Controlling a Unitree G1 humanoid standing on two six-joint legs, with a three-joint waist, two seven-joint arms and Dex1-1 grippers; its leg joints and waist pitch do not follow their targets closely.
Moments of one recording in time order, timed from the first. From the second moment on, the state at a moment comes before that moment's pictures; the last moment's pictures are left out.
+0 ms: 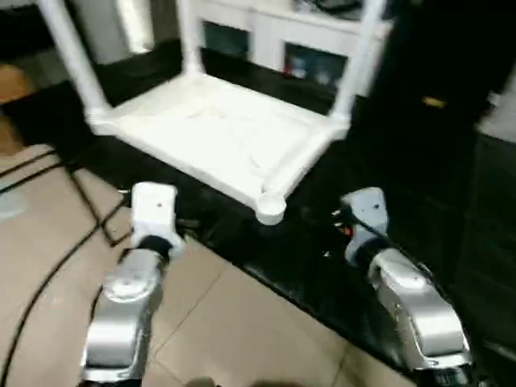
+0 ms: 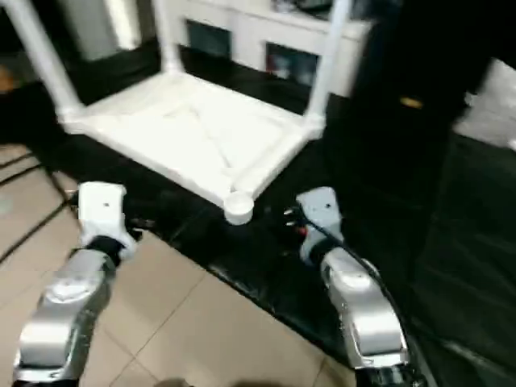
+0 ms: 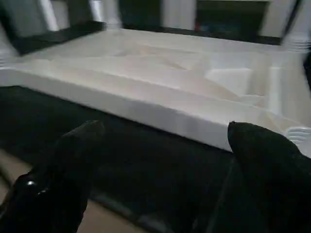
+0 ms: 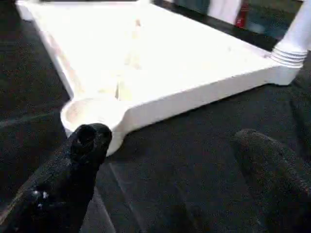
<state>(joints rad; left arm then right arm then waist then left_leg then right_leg) -0.07 0.08 0.03 -0.23 -0.02 0.40 -0.12 -0.13 -0.16 0.07 -0.11 0.05 0.42 0.29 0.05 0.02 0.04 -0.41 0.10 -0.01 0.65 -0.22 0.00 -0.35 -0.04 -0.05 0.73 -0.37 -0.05</state>
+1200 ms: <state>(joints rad) -0.08 0.10 0.03 -0.23 -0.02 0.41 -0.12 -0.13 -0.14 0.06 -0.10 0.05 0.39 0.23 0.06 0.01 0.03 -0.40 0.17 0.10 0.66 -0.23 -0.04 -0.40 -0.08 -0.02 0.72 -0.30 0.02</state>
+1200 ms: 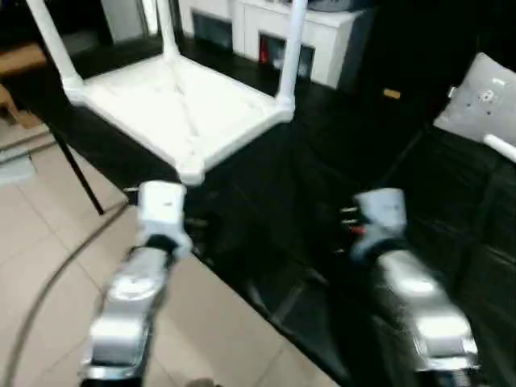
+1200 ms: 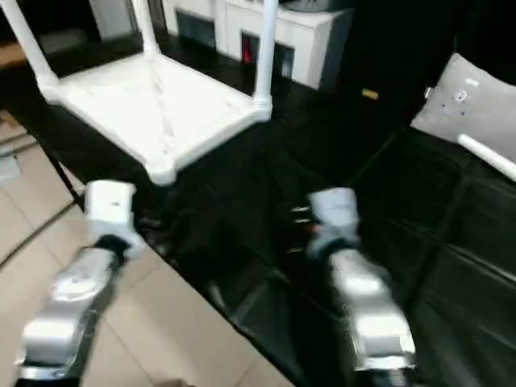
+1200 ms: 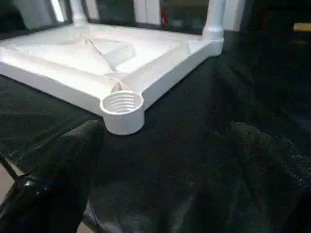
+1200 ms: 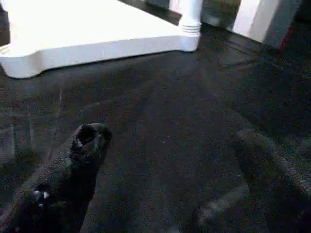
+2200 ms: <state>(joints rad) -0.08 0.10 -0.04 -0.22 -0.06 0.40 -0.17 -0.15 -0.14 -0.04 -0.05 0.04 0.36 0.14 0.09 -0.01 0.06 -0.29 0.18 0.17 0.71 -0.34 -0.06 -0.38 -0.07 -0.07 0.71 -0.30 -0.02</state>
